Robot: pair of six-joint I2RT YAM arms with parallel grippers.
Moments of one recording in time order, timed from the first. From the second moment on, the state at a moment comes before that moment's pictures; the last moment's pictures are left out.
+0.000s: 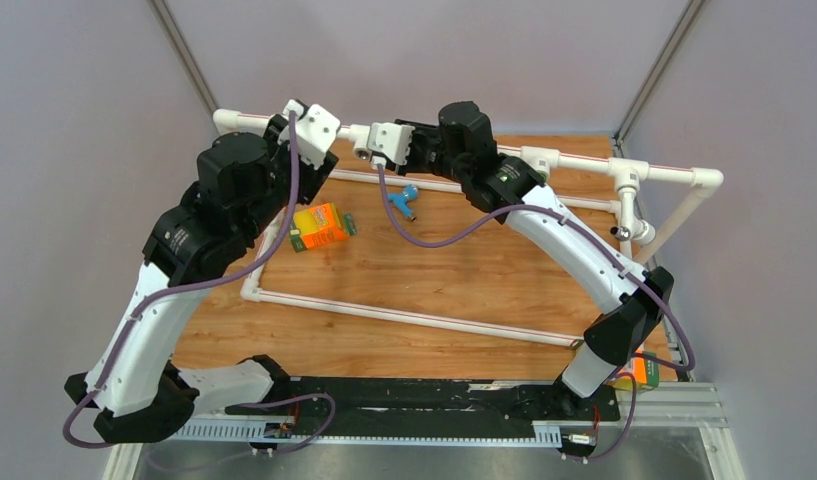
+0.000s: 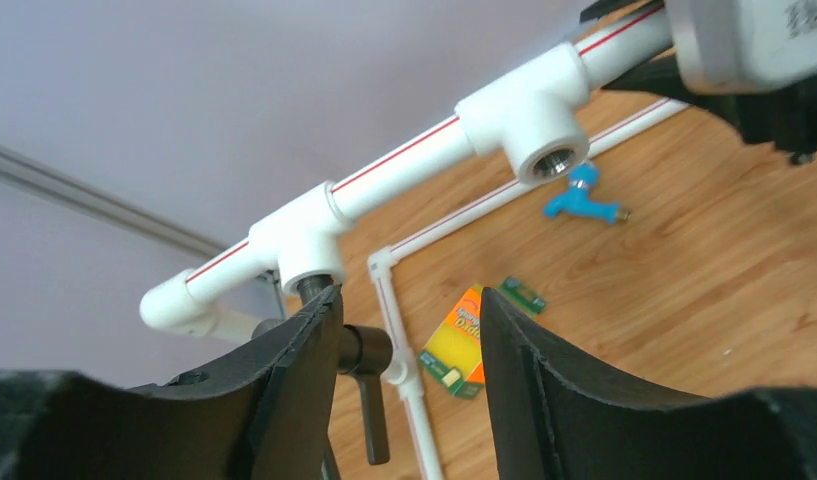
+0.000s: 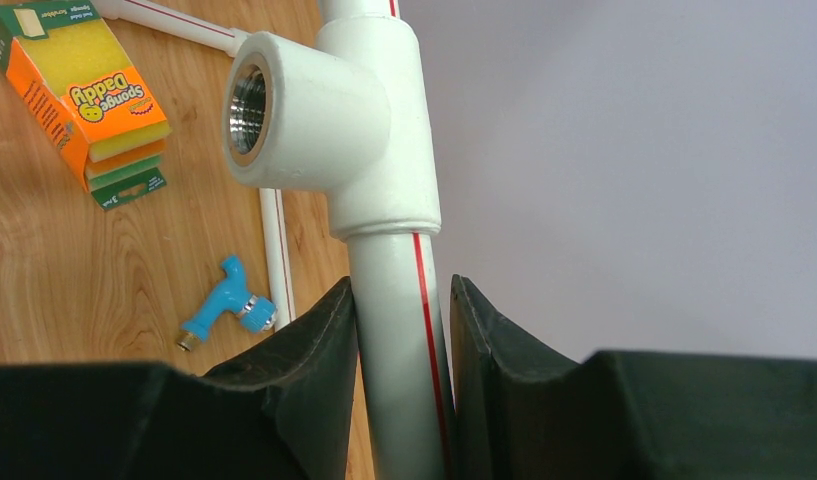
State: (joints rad) left arm -0.67 1.14 1.74 -0.85 -0.36 0.42; right arm 0.76 1.66 1.79 -0.38 -0.14 -0.90
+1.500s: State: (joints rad) left arm -0.08 1.24 1.78 -0.95 0.17 -0.03; right arm 0.76 1.65 1.78 -0.37 -0.14 -0.90
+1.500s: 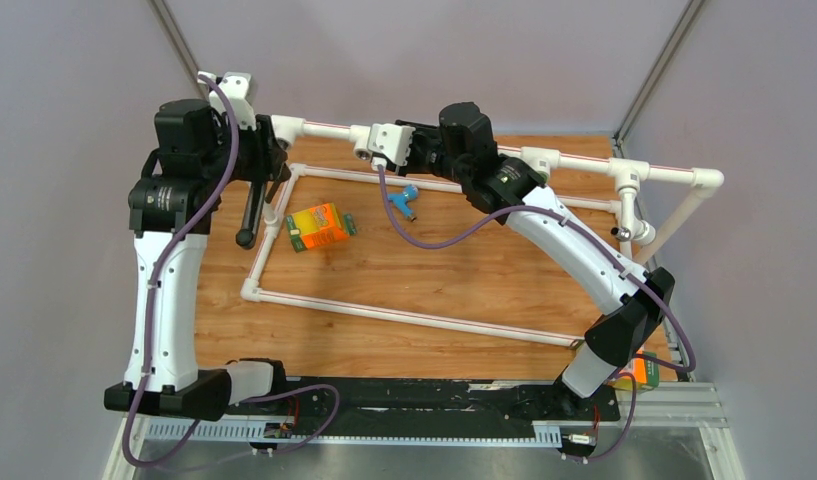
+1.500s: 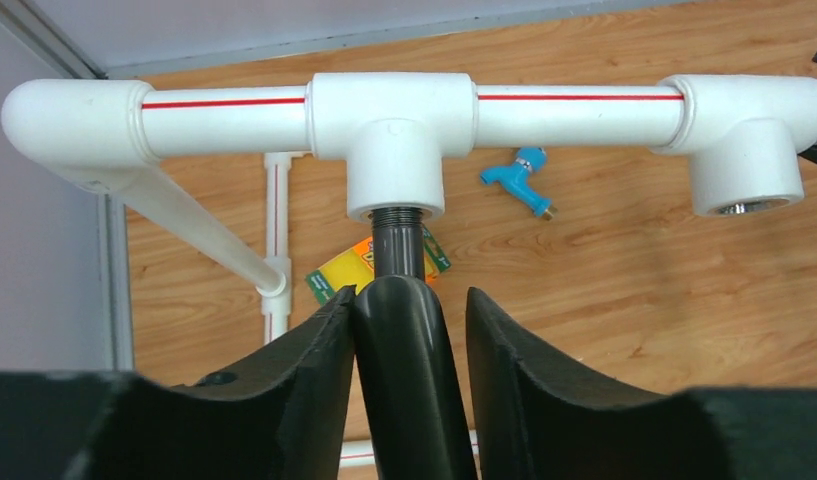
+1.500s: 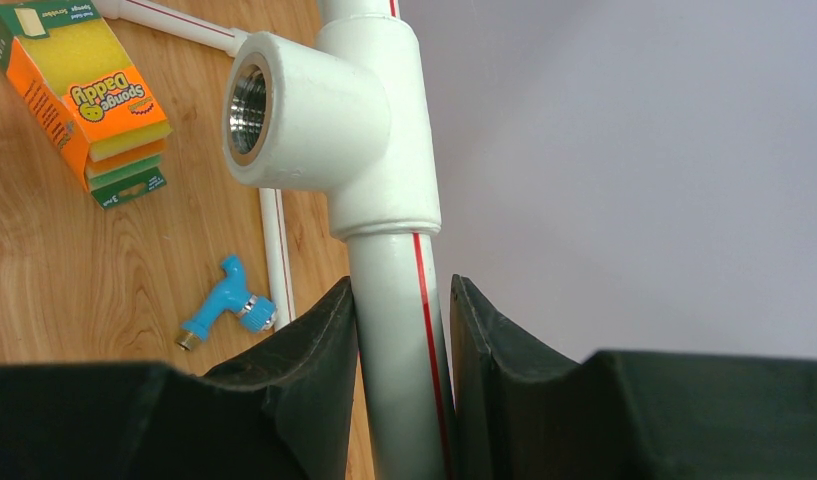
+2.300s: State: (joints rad) left arm -0.59 1.38 1.91 -1.06 -0.32 0.22; right arm 0.76 1.66 1.78 -0.37 -0.14 -0.90
